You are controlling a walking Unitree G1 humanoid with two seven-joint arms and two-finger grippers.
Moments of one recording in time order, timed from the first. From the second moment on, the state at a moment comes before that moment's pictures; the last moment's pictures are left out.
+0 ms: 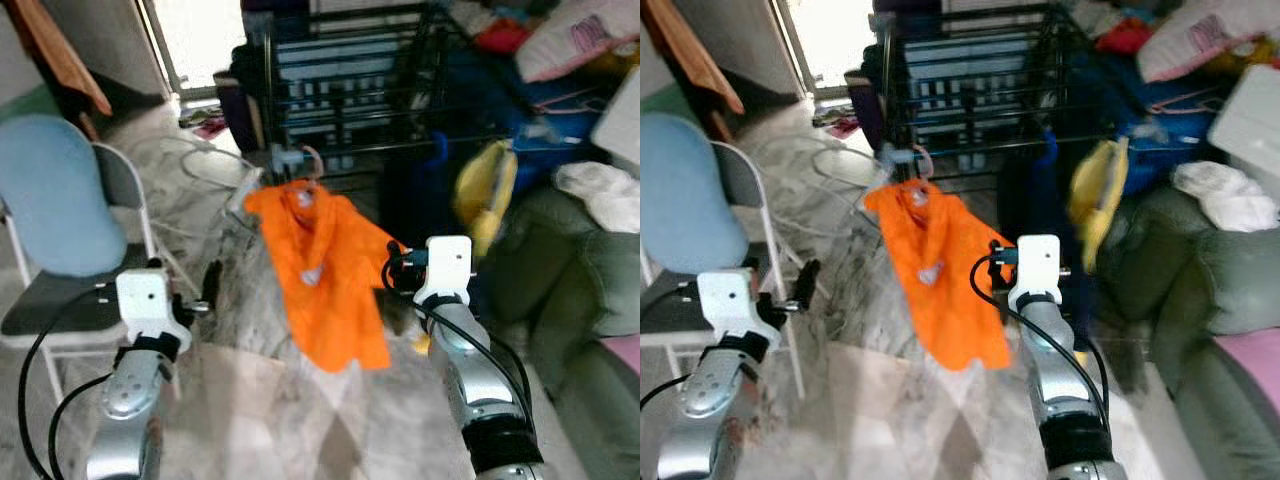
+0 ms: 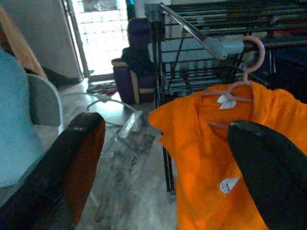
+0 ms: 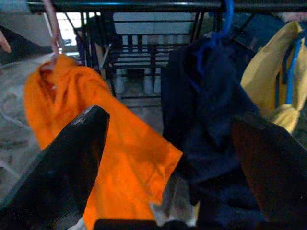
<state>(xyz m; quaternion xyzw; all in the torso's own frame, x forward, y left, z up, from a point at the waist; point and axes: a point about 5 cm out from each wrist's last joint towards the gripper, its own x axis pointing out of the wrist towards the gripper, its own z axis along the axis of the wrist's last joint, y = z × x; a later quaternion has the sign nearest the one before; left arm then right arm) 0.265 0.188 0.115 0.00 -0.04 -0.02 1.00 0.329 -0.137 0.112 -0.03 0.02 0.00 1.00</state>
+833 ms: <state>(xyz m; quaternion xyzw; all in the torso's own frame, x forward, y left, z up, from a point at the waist) 0.265 0.172 0.115 -0.03 -0.05 -0.02 1.00 0.335 -0.181 0.116 -0.08 0.03 -0.07 0.99</state>
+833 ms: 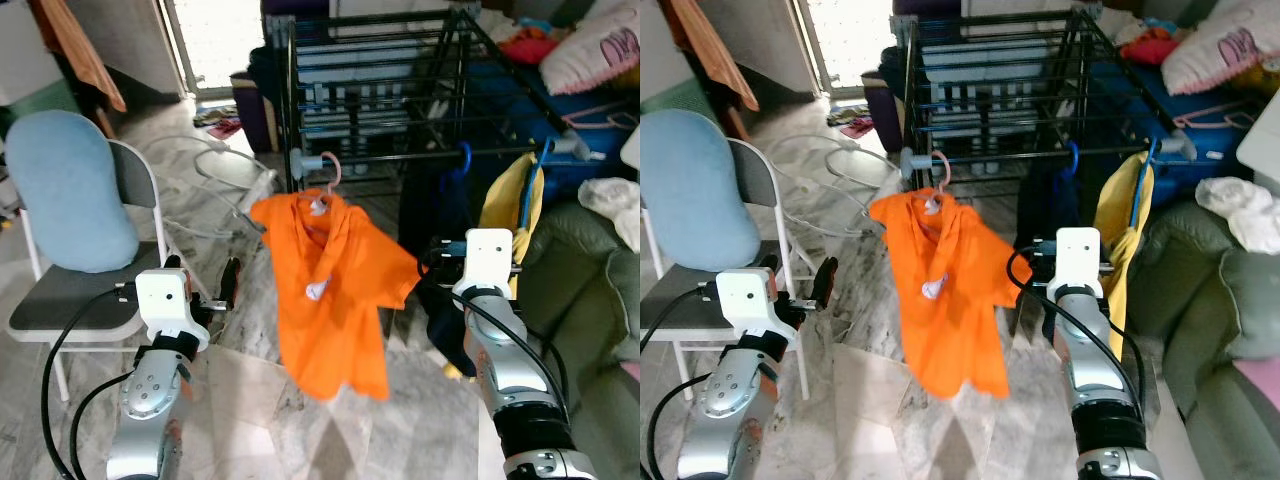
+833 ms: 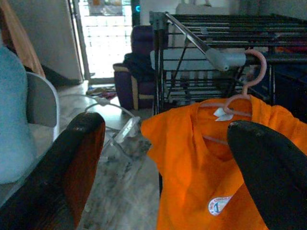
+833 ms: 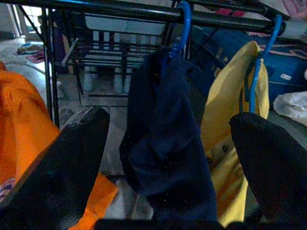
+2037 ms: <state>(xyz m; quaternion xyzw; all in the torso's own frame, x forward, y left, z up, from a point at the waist) 0.265 0.150 0.111 -0.05 -0.03 -0.05 1.00 0.332 -0.193 0.108 -0.10 0.06 -0.10 0.99</state>
